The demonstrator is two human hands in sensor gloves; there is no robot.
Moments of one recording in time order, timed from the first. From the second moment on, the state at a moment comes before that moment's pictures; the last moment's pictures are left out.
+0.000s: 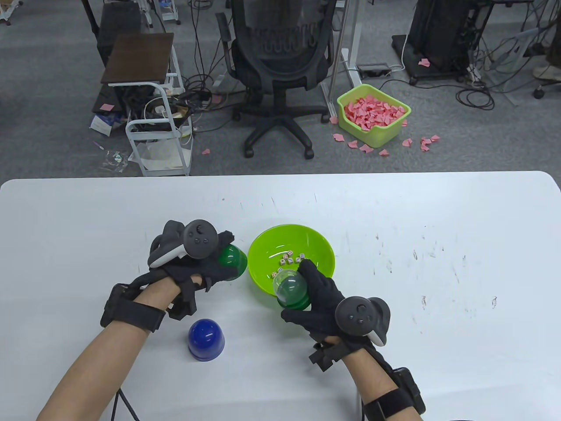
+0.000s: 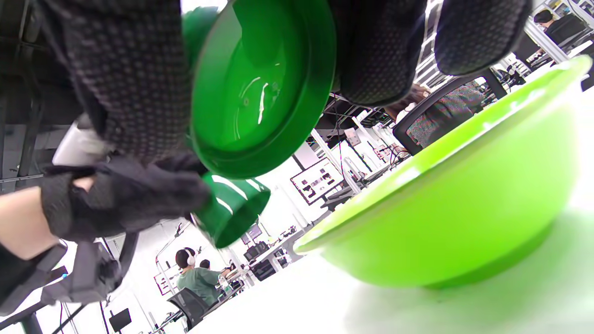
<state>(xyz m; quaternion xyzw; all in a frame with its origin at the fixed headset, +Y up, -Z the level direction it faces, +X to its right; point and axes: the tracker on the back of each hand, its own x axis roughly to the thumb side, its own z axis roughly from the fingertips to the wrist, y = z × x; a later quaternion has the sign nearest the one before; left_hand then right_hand) -0.208 -0.636 -0.423 -0.08 -0.20 0.13 0.97 0.092 -0.708 -0.330 0.24 -0.15 0.88 0.39</state>
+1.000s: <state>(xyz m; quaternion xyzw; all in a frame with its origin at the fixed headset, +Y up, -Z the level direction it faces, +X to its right) -0.114 -0.628 -0.377 -0.09 -0.33 0.18 0.92 0.090 -0.704 -0.325 0.25 -0.18 0.87 0.39</state>
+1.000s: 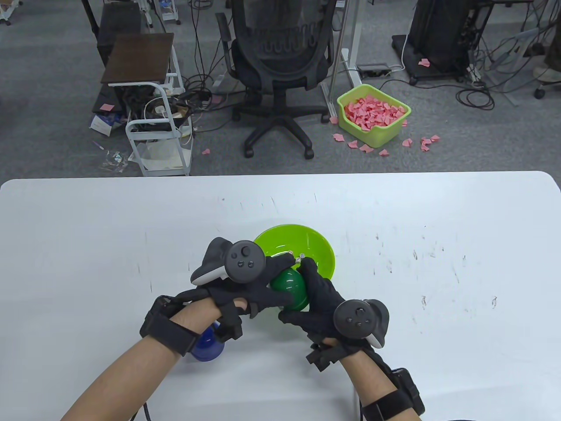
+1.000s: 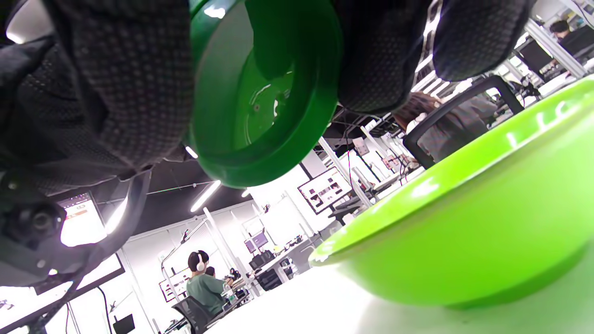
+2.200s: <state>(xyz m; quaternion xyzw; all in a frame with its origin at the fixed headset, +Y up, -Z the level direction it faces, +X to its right) -0.241 -0.675 -0.338 -0.03 -0.21 0.32 0.92 0.096 -0.709 -0.328 0.22 -0.16 0.84 0.48</state>
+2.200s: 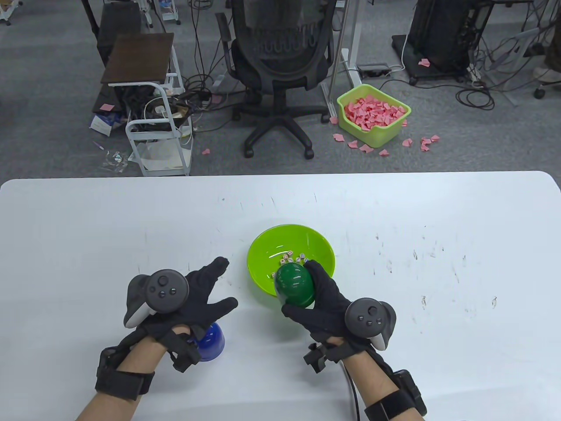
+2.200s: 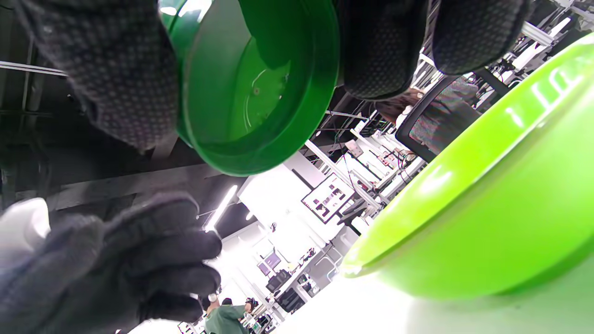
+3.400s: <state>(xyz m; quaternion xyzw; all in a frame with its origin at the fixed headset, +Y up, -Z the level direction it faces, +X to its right) -0.271 -0.718 -0.334 -0.03 -0.17 0.42 0.89 0.015 -0.760 -0.314 0.28 0.04 0.92 0.27</state>
